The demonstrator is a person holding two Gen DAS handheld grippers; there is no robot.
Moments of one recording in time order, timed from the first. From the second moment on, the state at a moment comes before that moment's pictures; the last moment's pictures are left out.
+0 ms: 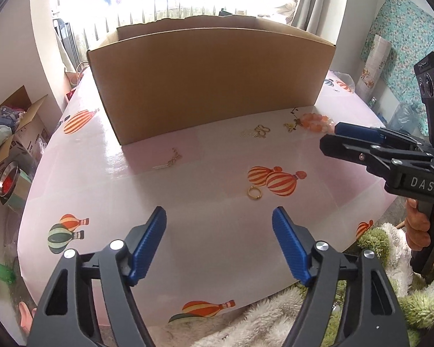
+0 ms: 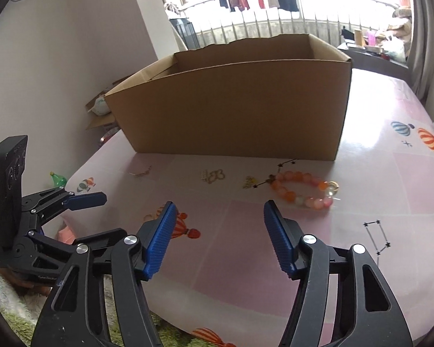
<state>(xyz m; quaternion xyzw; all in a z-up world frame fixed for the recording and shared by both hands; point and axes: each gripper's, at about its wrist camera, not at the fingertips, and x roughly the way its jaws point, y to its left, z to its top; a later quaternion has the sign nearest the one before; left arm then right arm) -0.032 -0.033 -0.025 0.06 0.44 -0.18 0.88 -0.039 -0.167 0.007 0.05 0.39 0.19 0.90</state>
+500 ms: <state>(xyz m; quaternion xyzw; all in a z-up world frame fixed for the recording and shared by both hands) -0.017 -0.066 -0.032 0.10 0.42 -0.25 0.87 -0.034 -0.152 0.000 0.07 0.42 0.17 0.89</state>
